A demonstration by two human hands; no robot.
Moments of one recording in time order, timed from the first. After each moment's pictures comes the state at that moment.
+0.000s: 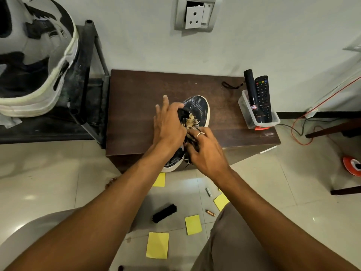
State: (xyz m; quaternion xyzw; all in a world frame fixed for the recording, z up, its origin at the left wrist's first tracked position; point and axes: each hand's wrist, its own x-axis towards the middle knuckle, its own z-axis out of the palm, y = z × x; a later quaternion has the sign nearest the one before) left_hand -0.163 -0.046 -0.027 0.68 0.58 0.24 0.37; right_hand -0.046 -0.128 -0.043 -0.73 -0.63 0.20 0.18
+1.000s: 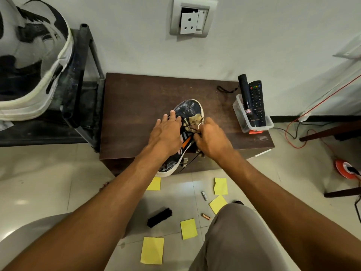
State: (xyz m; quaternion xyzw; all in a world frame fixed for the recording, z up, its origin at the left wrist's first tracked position) left_hand -0.158 -0.037 -0.035 0.82 0.52 0.02 0.25; right_hand -0.004 -0.082 -0.030 -0.74 -0.66 0.13 0.04
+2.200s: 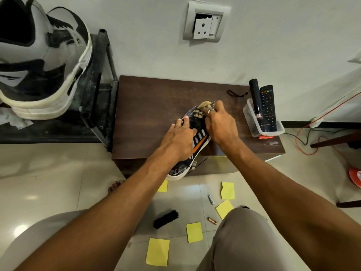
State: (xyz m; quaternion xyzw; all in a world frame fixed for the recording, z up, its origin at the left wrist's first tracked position) left_hand -0.162 -0.041 -0.035 0.85 0.46 -0.01 0.25; right_hand 0.006 -0.036 -0.040 -0.73 -0.68 0.00 0.07
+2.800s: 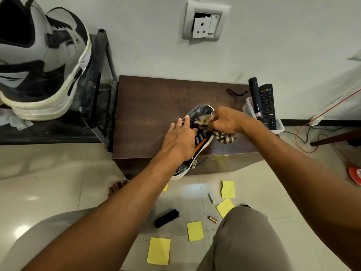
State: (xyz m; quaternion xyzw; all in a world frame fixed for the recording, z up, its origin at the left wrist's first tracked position) left_hand -0.158 -0.047 -0.027 0.84 0.48 -0.02 0.25; right_hand 0.021 -0.018 0.013 -0.72 -0.62 0.30 -0.07
